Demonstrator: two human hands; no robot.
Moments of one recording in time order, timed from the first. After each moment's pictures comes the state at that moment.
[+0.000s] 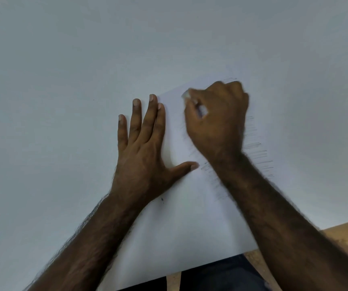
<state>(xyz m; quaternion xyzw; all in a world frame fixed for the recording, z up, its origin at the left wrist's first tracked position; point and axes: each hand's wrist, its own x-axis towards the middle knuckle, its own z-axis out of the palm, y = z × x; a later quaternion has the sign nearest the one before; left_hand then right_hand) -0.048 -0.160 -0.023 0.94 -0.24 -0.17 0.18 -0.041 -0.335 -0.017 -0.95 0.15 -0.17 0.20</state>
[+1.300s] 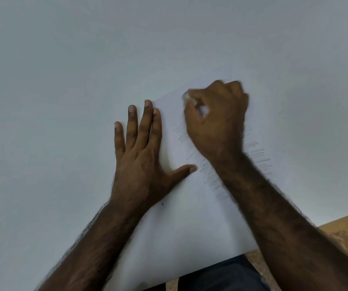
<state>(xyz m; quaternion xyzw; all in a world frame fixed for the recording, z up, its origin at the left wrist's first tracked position) -0.049 -0.159 -0.024 0.94 -0.24 -0.16 0.17 -0.038 -0.339 -0.012 -0.95 0.18 -0.14 0.21</state>
